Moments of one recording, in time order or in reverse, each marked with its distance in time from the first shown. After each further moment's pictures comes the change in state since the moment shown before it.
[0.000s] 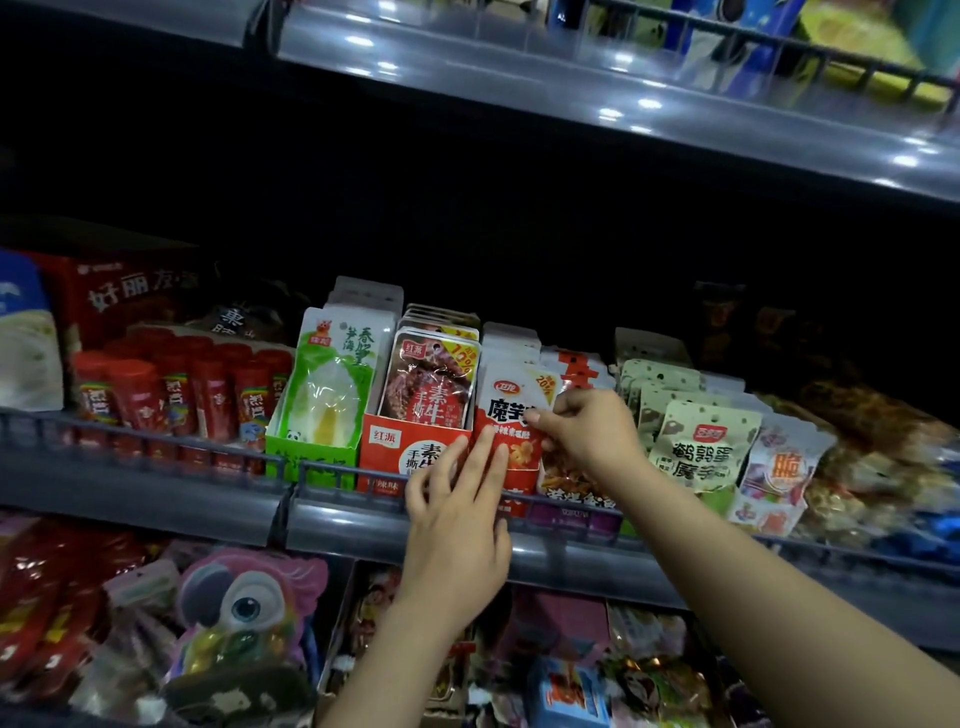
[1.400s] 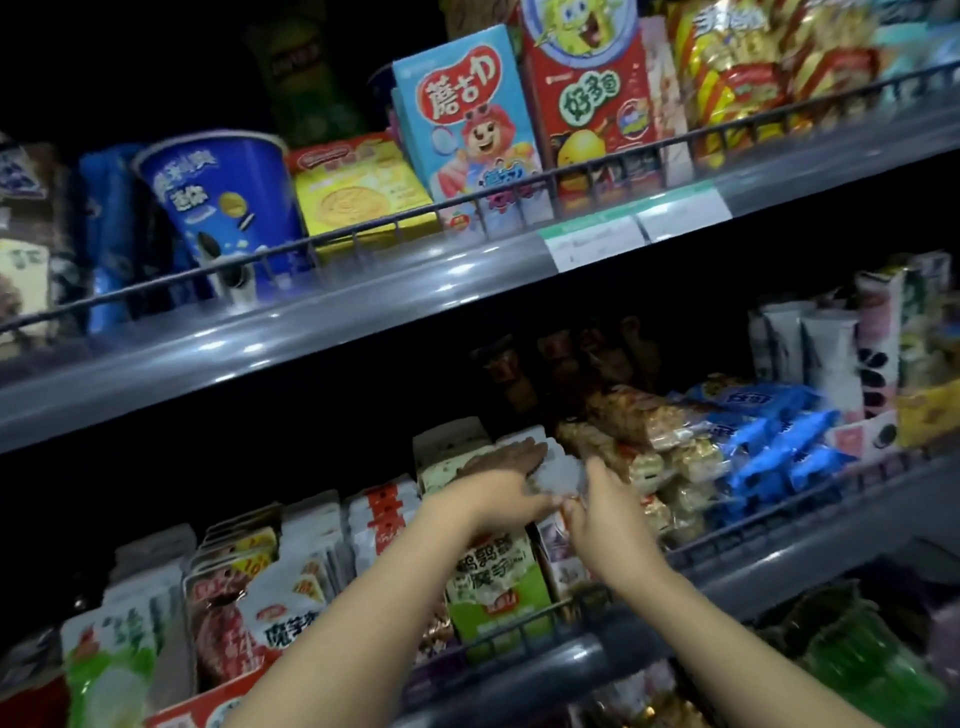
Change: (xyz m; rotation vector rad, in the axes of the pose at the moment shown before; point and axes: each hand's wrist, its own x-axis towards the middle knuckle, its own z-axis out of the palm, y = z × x) left_hand 0.174 0.231 0.011 0.250 -0.668 0.409; right_hand -0.012 0.130 -0.157 -0.064 0.333 0.085
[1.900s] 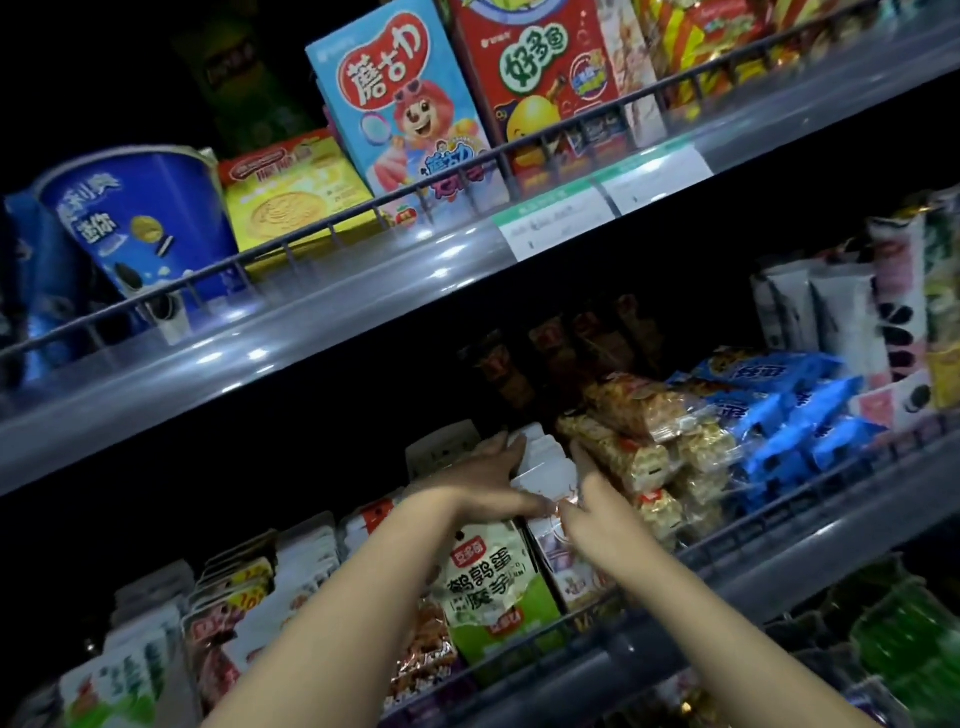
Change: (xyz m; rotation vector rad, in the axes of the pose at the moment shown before) left_hand 0.030 -0.019 -0.003 -0.003 -0.166 -0.082; right_hand 0.017 0.007 0.004 0.218 -0.189 0.123
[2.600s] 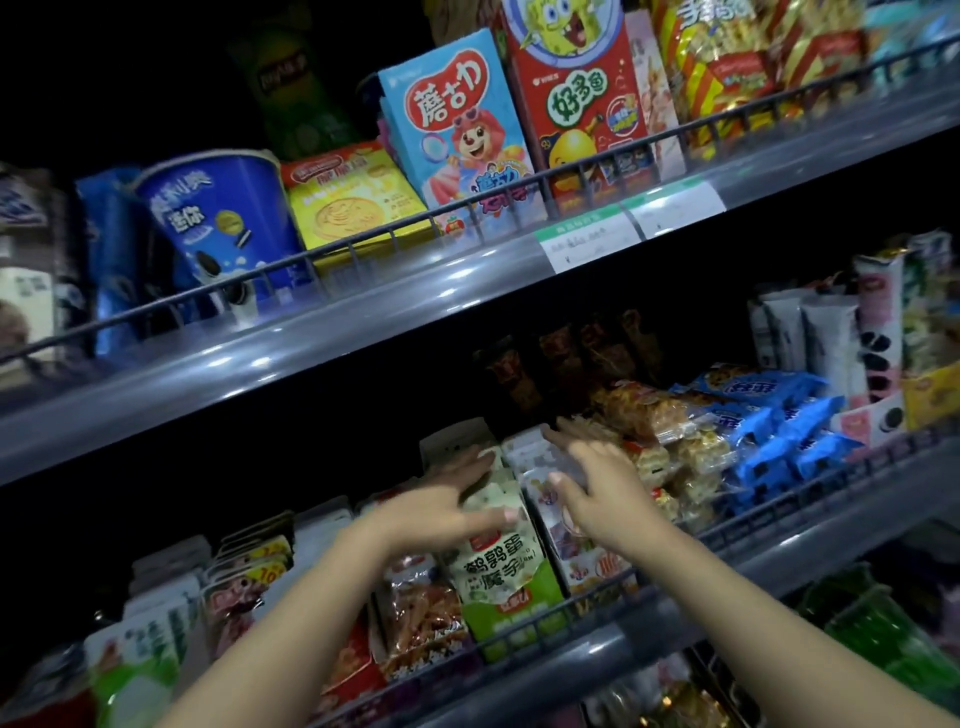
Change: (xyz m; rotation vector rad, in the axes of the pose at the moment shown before) left_hand -0.075 -0.036 -0.001 -0.153 0.075 0.067; right_hand -0.011 -0.023 -0.015 -0.279 0.114 -0.313
